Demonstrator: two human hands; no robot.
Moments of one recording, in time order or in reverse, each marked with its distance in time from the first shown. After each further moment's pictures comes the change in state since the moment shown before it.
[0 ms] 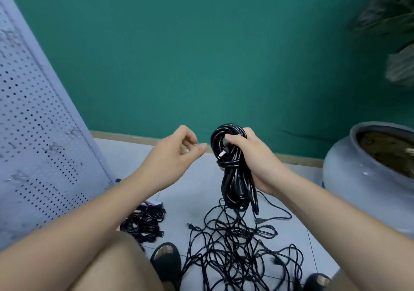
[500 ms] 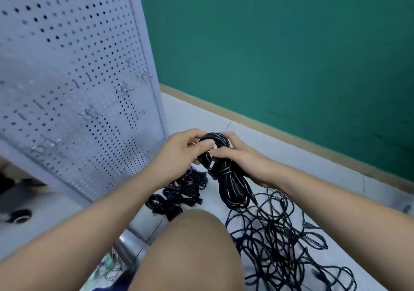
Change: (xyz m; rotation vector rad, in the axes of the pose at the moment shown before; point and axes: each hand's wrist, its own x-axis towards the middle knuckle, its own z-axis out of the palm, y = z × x) left_hand -0.051 -0.175 -0.048 -0.383 0.149 -0.324; right_hand 0.109 0.125 0.146 -0.453 -0.586 0.178
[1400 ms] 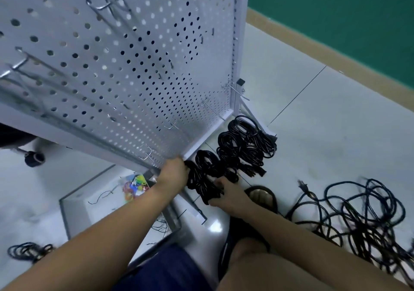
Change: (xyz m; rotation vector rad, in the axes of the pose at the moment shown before) left_hand -0.043 -0.361 -0.078 0.854 -0.006 -0.874; right_hand 0.170 0.280 0.218 -0.354 -0.341 0.282
